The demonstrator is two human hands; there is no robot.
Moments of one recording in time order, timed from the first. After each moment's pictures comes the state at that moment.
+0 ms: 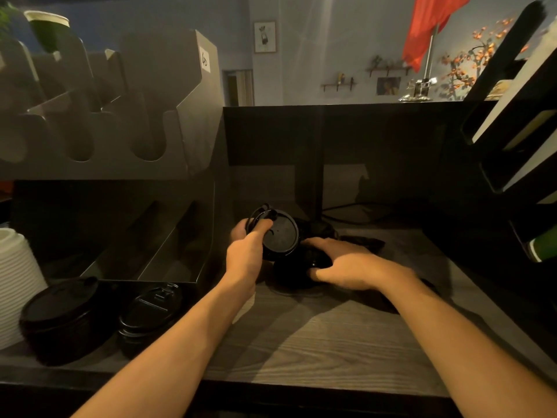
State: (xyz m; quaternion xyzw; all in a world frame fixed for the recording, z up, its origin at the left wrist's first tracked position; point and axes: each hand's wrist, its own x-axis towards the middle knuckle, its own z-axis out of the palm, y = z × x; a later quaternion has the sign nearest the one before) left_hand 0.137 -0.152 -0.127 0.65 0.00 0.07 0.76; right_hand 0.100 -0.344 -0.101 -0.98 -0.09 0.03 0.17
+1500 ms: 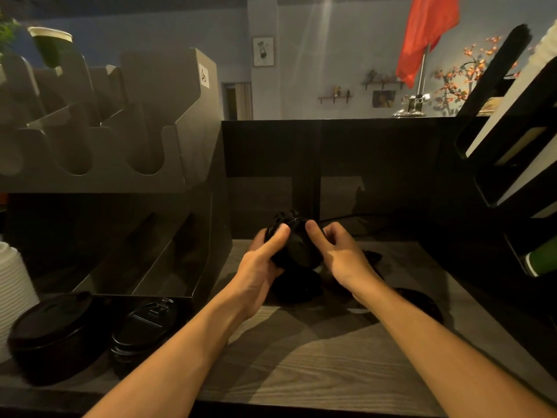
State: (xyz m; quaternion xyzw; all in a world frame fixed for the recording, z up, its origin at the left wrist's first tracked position) left_hand 0.117 -0.158 -0.117 0.57 -0.19 -0.10 0.79; right_hand 0.102 -0.324 -0.104 -0.81 0.01 -0.17 0.57
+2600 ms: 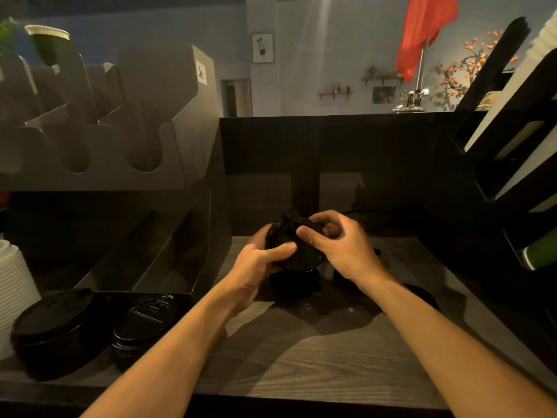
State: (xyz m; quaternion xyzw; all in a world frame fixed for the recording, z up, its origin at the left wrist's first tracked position) left_hand 0.121 -0.149 -0.117 0.64 -0.22 -0.08 0.73; right_hand 0.092 -0.334 -0.097 -0.80 -0.08 -0.24 0.54
